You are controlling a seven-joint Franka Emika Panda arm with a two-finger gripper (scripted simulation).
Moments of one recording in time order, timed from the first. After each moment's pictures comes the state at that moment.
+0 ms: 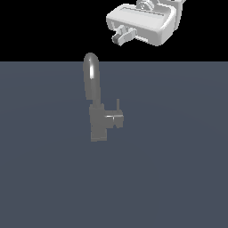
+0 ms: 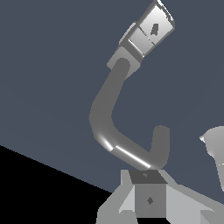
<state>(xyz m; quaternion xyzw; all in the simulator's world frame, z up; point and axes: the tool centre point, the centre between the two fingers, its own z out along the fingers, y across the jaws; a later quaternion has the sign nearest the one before) -0.042 -0.011 0.341 -0.84 0.30 0.34 0.31</state>
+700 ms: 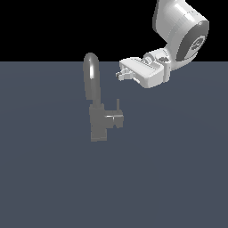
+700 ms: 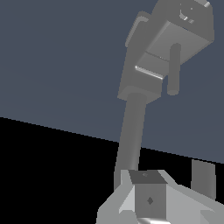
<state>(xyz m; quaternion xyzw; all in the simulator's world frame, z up) 0.008 -0.020 0.241 -0.69 0.40 0.45 0.41</state>
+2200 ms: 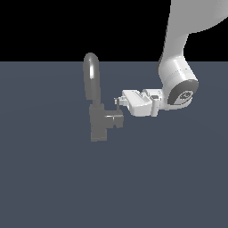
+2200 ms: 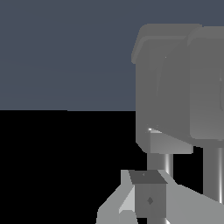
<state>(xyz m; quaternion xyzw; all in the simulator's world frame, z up) 0.024 -0.010 0.145 -0.52 0.47 0.52 0.48</state>
